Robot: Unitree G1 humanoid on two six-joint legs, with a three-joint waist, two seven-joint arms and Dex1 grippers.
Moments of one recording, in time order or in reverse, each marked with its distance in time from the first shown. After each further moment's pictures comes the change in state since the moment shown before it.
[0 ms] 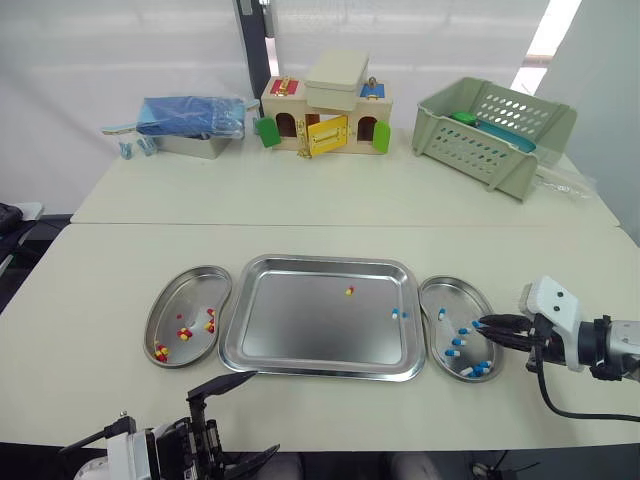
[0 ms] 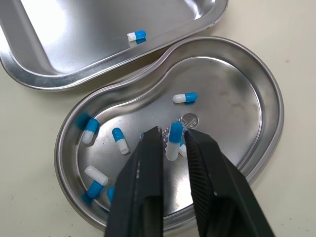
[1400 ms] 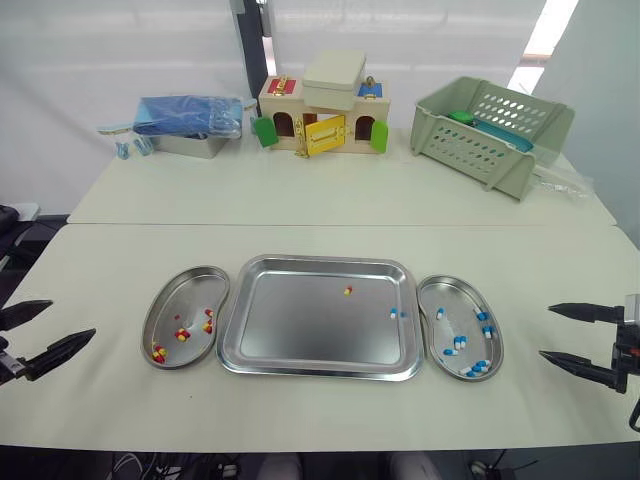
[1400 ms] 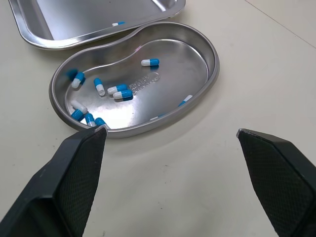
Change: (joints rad) left arm -0.075 0.697 0.592 0.358 0.166 0.738 0.432; right arm 0.038 0.016 -0.215 0.581 0.044 -0.555 0.425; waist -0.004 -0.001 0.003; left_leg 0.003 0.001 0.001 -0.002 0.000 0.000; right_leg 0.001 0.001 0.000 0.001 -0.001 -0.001
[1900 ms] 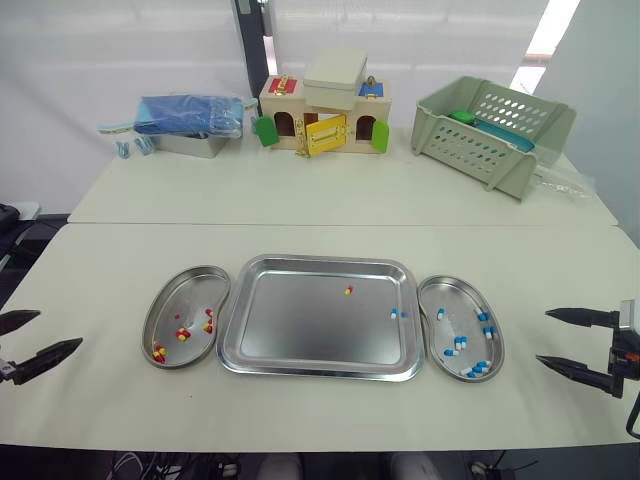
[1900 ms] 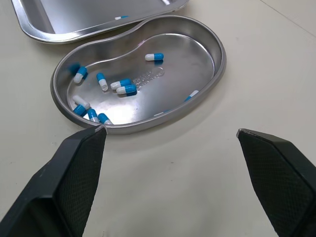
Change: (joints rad) left arm -0.074 0.008 -0.063 0.080 0.141 -0.019 -0.083; right arm 0.072 0.021 0.002 -0.048 0.013 -0.014 -0.012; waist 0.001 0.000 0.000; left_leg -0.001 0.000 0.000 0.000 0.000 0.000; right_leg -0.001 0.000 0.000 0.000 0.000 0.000
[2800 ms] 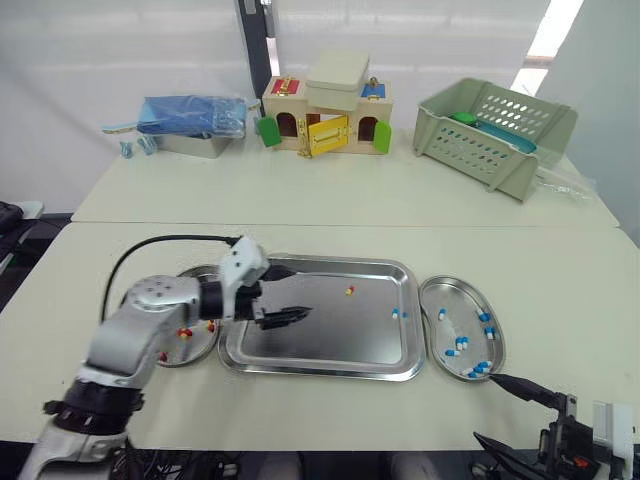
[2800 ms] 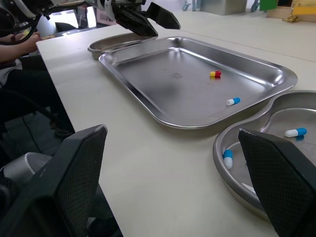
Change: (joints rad) left arm -0.709 -0.429 -0.816 -0.484 0.066 0.388 0.229; right arm 0.415 0.490 0.117 -0.431 0.100 -0.202 -0.104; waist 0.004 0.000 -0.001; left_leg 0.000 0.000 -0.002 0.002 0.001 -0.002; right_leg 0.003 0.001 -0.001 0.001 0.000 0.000
